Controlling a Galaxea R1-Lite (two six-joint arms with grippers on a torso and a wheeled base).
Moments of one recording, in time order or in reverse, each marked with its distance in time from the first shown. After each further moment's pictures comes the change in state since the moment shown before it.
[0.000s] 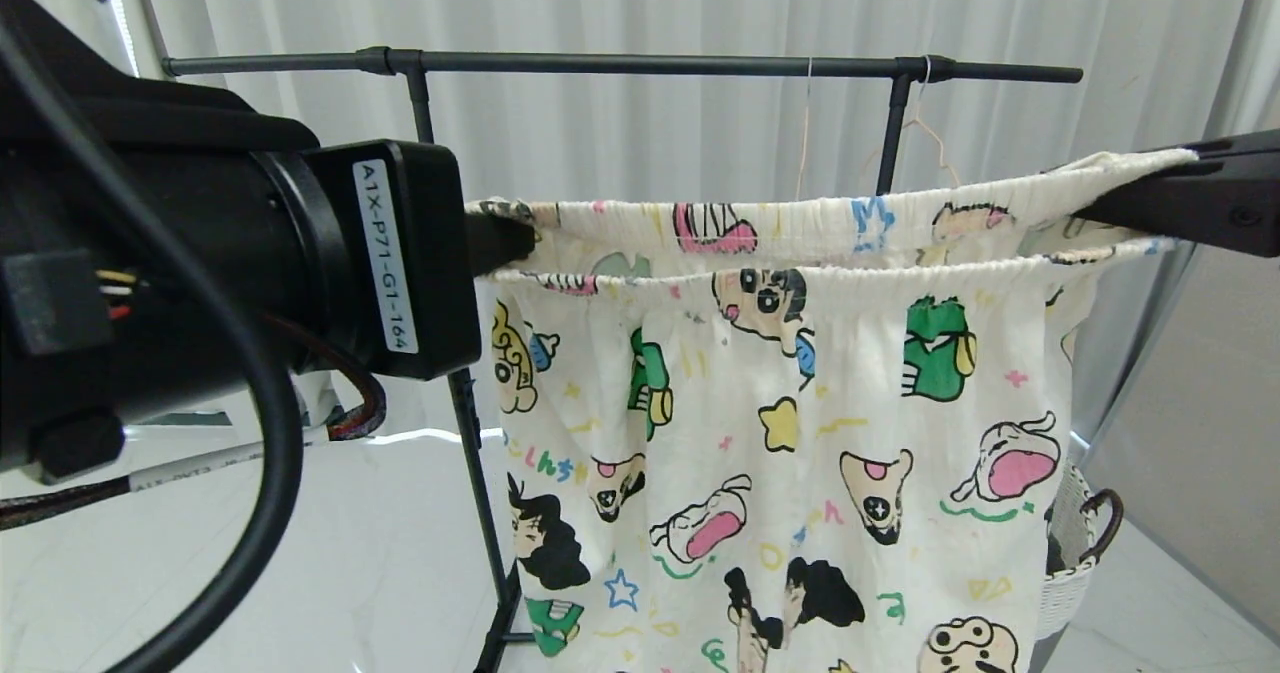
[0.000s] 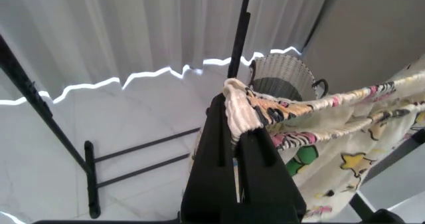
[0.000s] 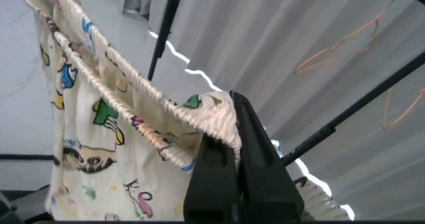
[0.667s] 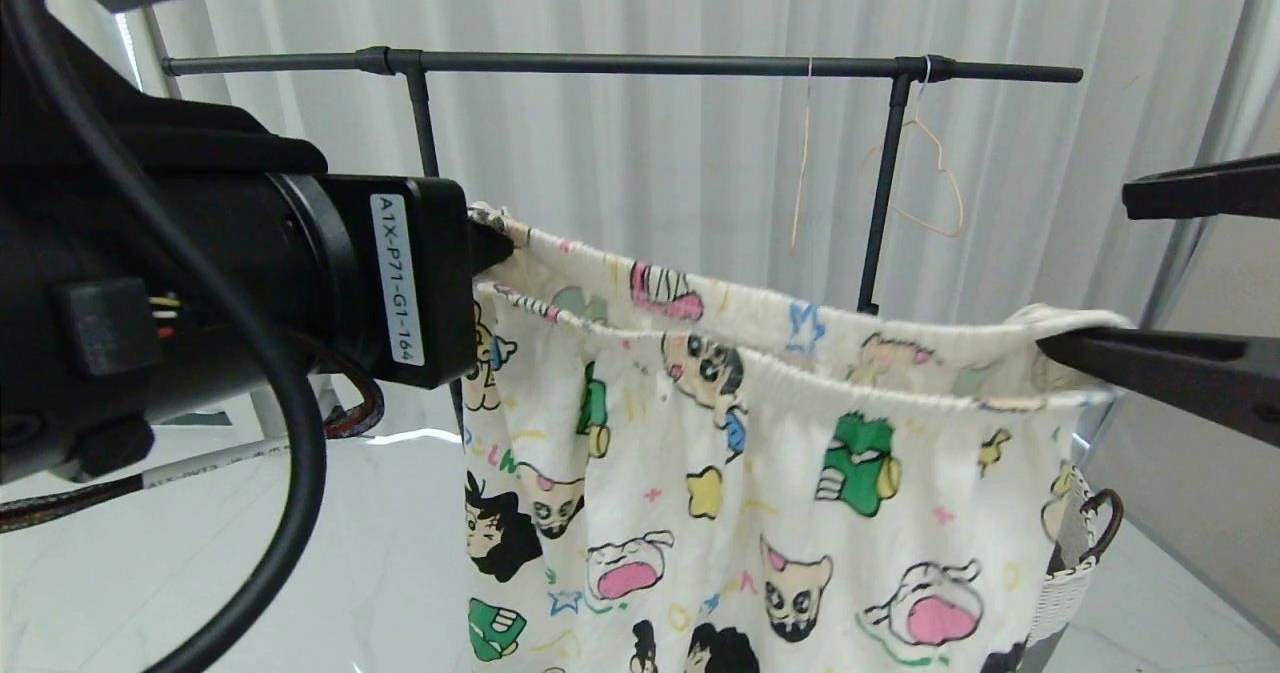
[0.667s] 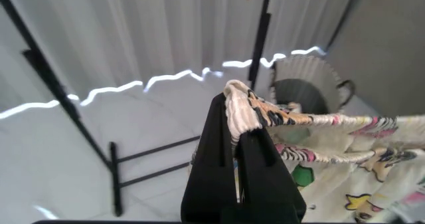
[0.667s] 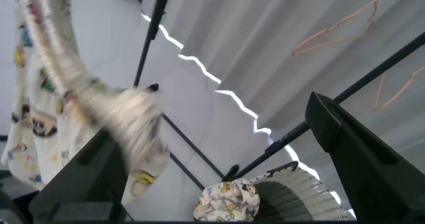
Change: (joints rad) left arm 0.013 0.004 0.016 -0.001 0.074 0.080; right arm 0.004 -0.090 0.122 0.005 -0.015 -0.029
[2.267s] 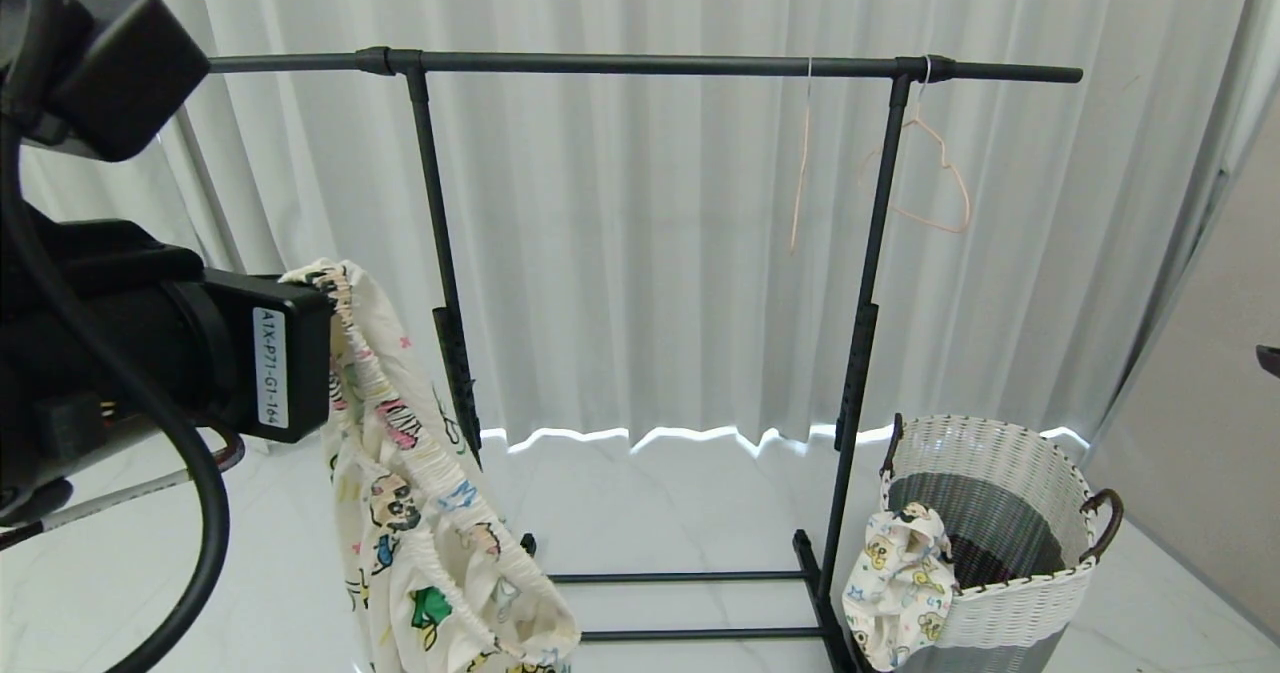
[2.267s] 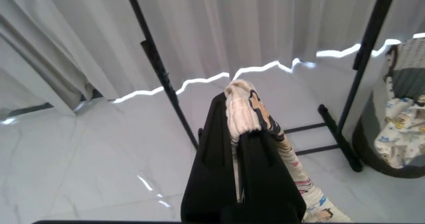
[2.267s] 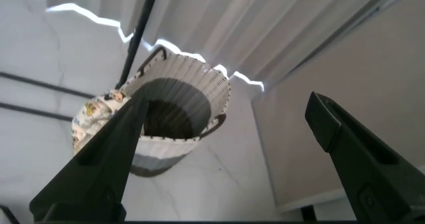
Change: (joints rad) left arm 0.144 -0.117 0.203 -0.025 0.152 0.162; right arm -0.731 -0.135 0.234 -0.035 -0.041 -0.117
